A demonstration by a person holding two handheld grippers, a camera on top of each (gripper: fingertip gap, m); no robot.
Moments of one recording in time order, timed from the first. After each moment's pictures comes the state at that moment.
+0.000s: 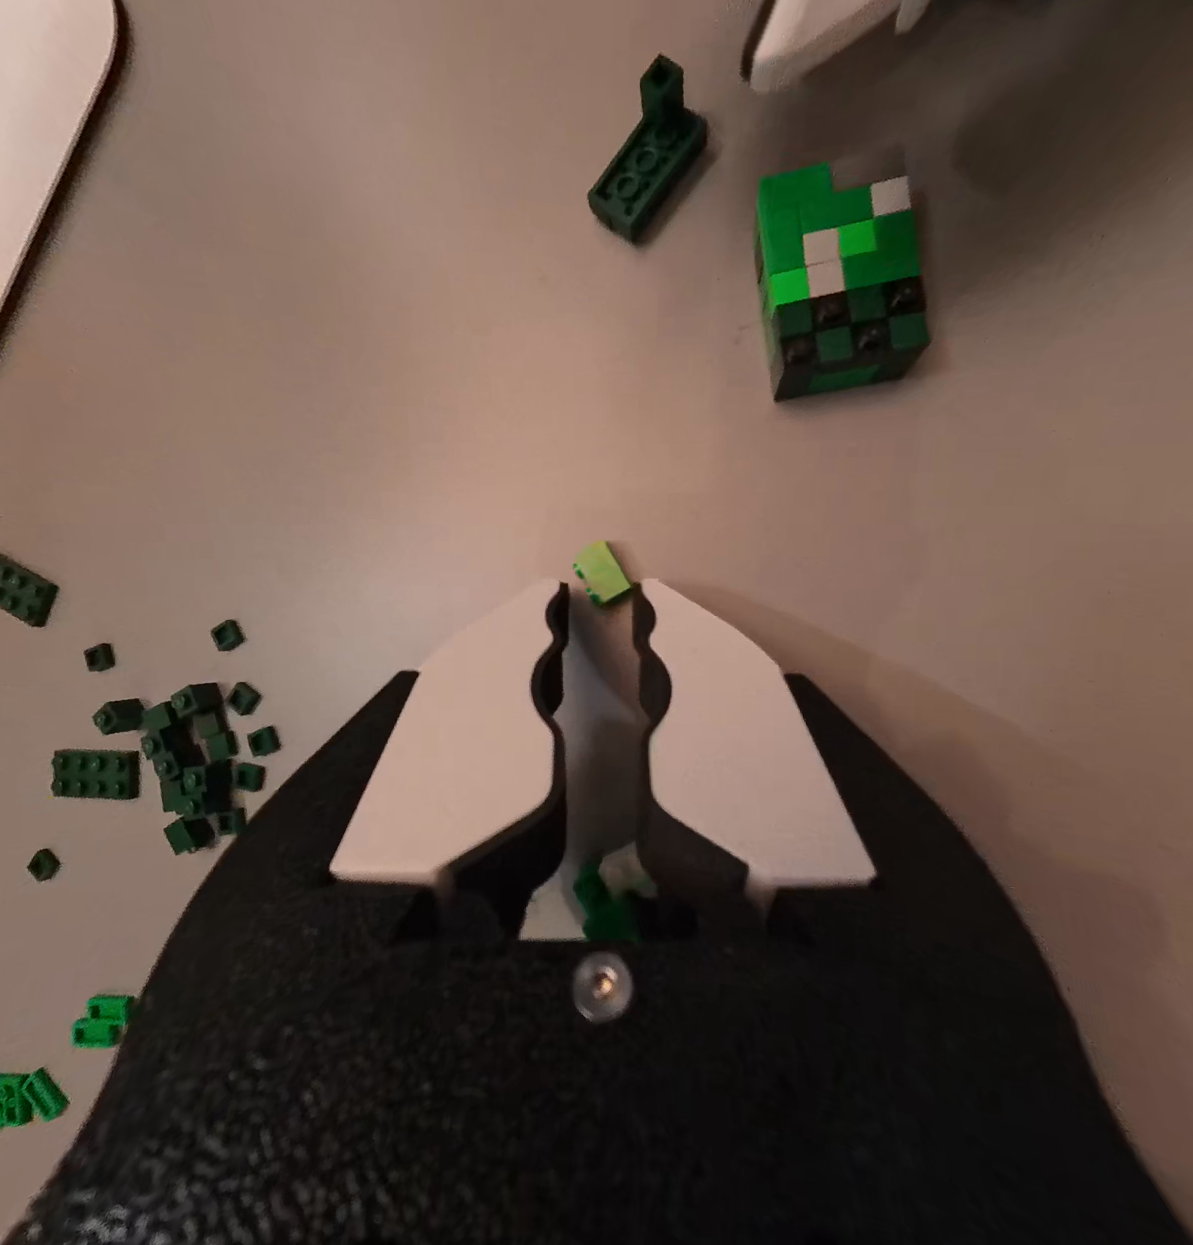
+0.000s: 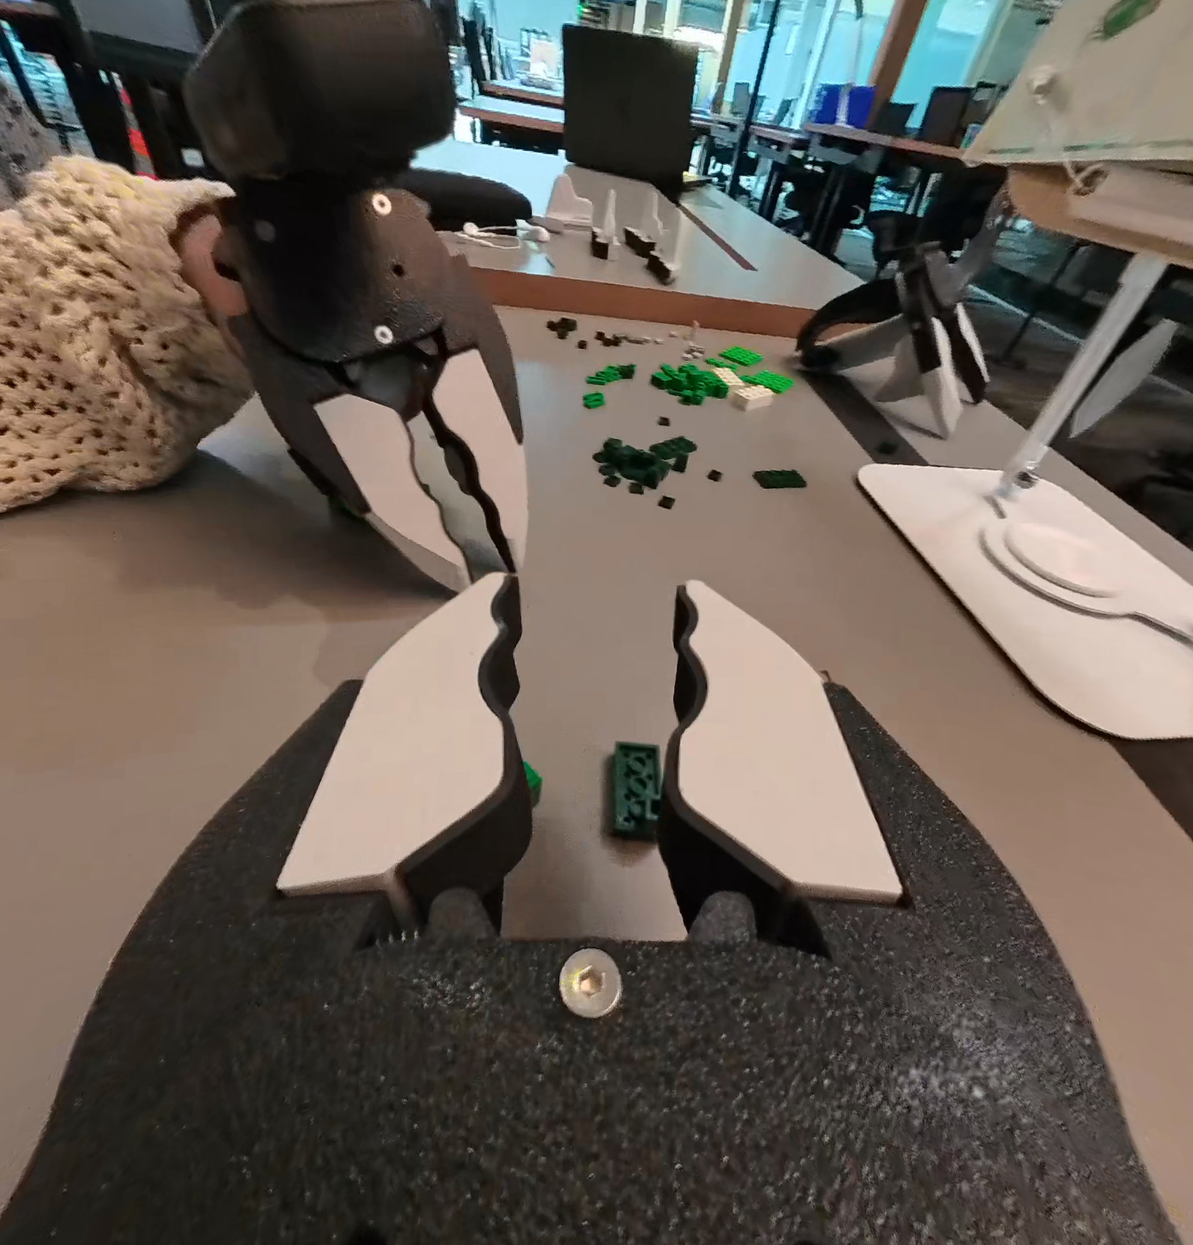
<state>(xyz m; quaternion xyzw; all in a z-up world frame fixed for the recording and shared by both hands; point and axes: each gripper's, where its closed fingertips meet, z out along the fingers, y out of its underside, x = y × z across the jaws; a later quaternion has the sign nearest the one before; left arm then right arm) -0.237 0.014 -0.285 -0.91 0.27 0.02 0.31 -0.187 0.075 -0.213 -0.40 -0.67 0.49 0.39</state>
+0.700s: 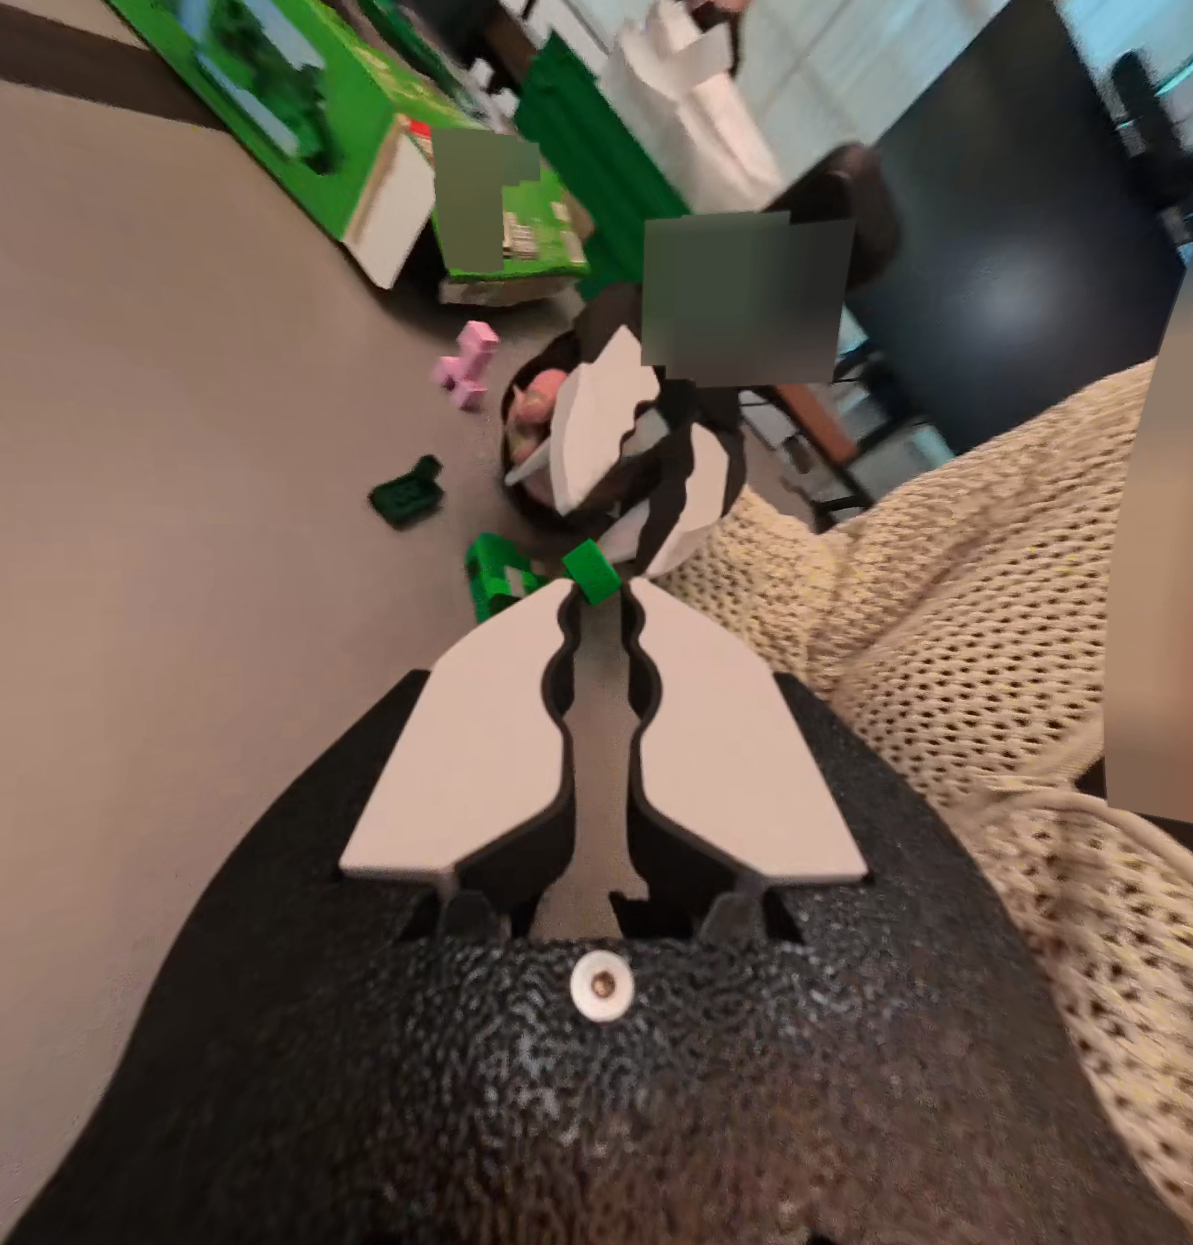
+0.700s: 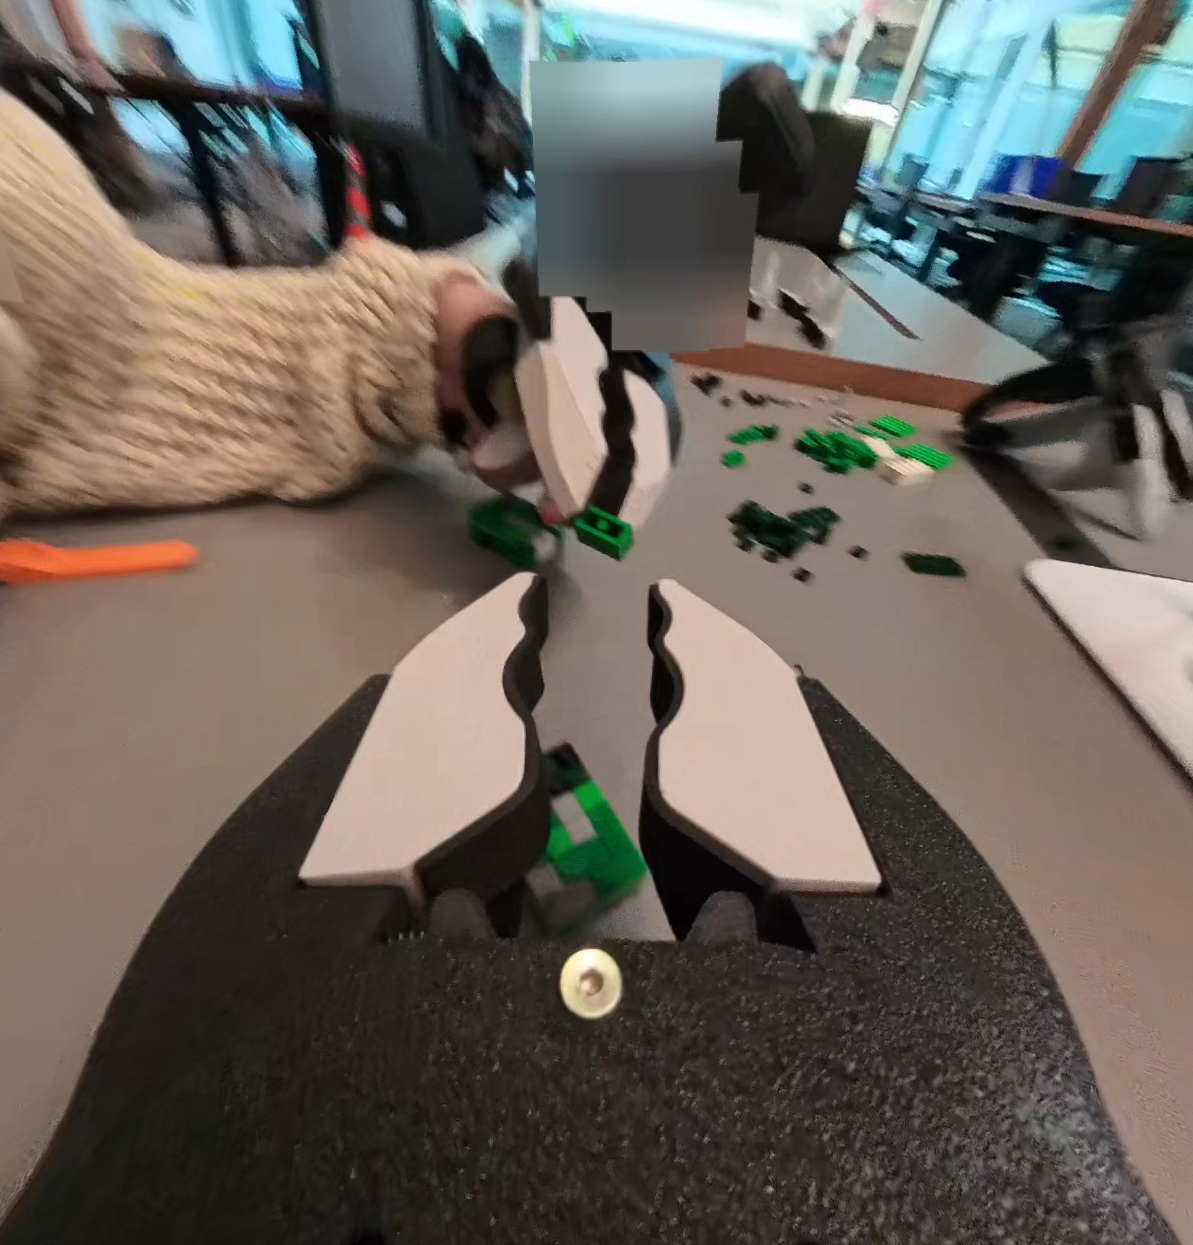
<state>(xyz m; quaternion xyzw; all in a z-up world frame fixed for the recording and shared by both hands) -0.195 0.018 -0.206 -0.77 0.08 -0.46 0.43 -0.184 0.028 -0.208 -0.31 -0.70 0.55 0.33</state>
